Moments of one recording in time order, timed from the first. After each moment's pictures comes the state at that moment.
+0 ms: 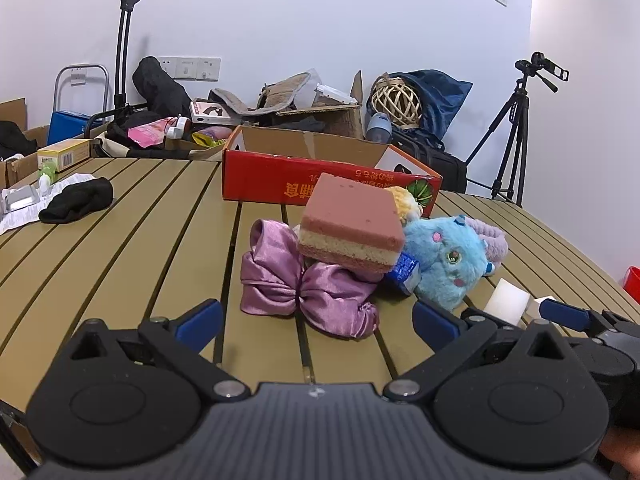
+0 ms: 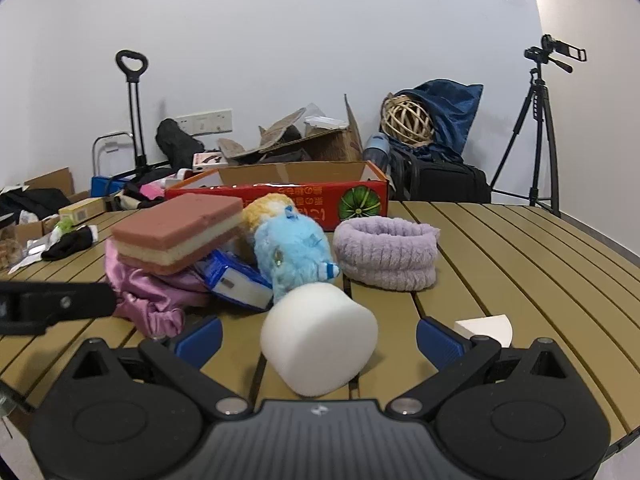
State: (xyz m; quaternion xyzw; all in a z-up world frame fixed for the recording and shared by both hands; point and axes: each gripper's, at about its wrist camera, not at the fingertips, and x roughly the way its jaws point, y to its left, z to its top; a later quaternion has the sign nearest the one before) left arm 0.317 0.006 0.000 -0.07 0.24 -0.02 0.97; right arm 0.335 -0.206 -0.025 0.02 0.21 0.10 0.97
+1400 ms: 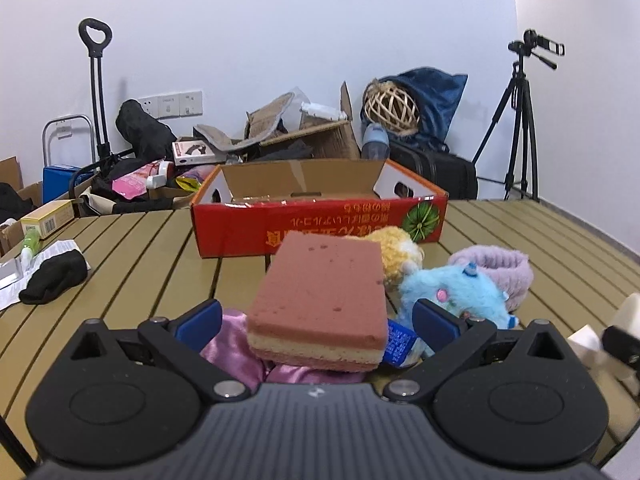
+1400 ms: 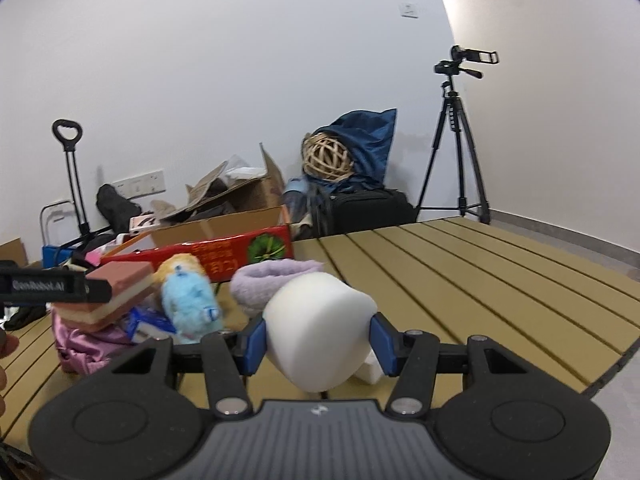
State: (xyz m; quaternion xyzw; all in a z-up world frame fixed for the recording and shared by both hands) left arm 0.390 -0.037 0.013 0.01 0.22 0.00 0.98; right arm 0.311 -0.277 -0.018 0.07 0.15 0.00 0.99
